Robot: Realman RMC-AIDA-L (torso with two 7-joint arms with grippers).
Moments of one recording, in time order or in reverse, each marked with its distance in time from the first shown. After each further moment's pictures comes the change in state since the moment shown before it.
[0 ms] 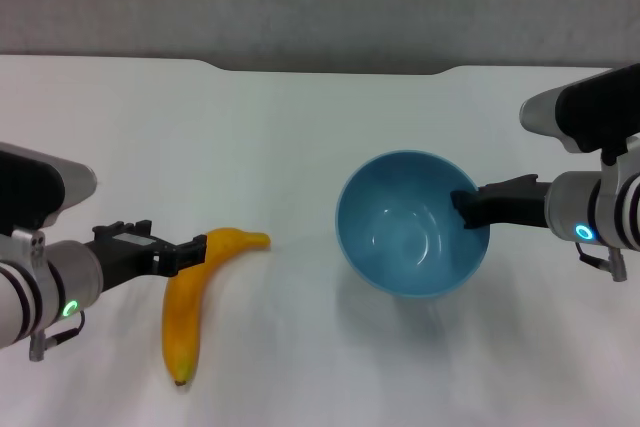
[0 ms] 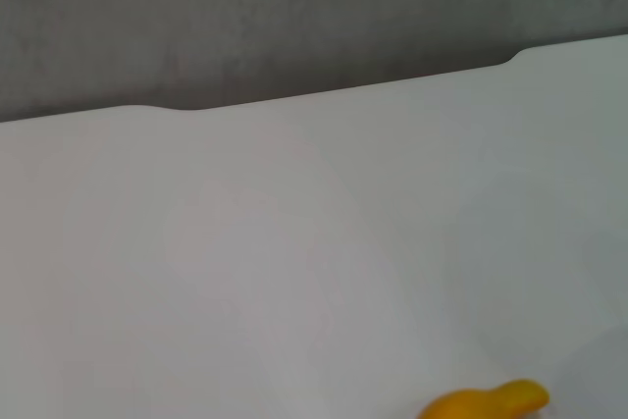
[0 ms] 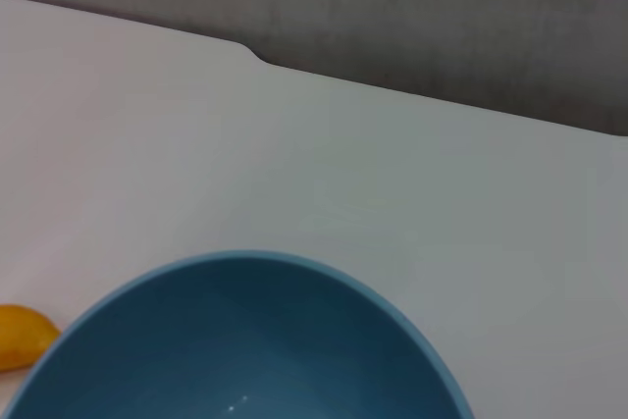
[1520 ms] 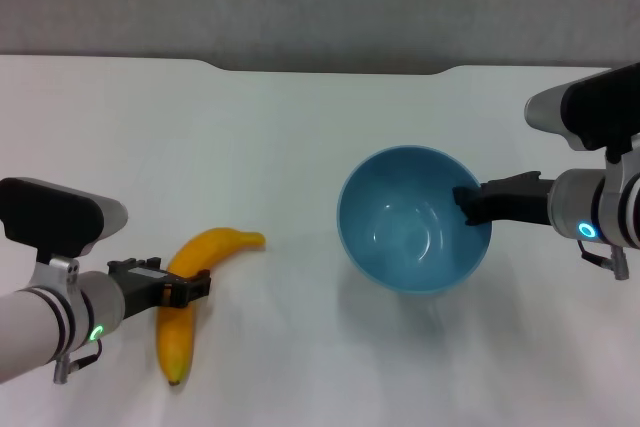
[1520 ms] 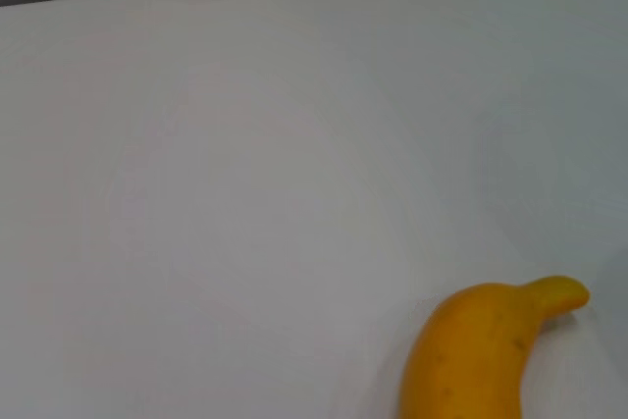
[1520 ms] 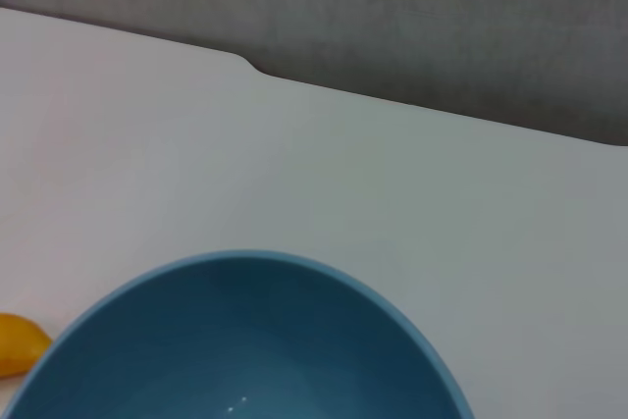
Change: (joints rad) left arm -0.128 -0.003 0.088 0.281 -0.012 0.137 -0.057; right arm -0.011 0.001 0.005 0.015 0.002 -0.005 -0.002
